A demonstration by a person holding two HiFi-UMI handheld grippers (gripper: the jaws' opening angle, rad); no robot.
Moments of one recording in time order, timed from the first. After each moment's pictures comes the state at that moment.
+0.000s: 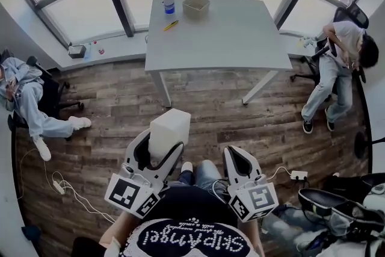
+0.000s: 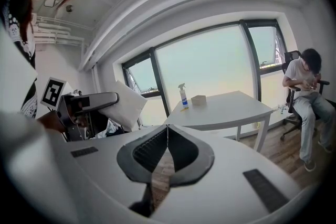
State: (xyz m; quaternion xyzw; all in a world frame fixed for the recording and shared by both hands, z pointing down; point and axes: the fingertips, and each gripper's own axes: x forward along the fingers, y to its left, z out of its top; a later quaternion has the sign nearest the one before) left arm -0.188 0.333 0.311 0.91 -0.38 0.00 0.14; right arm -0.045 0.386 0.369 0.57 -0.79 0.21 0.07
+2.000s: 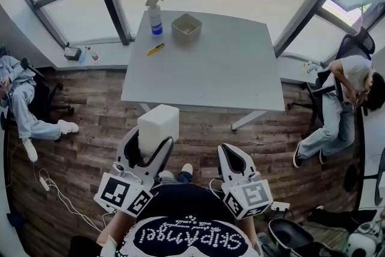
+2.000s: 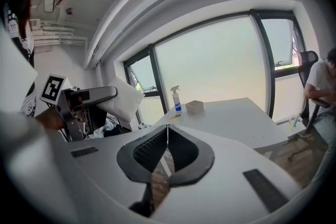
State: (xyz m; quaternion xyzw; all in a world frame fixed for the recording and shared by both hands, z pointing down) left arm -0.085 0.175 0.302 0.87 -0.46 -0.03 0.14; right arm 0.074 0.211 0.370 0.52 -0.82 0.20 0.09
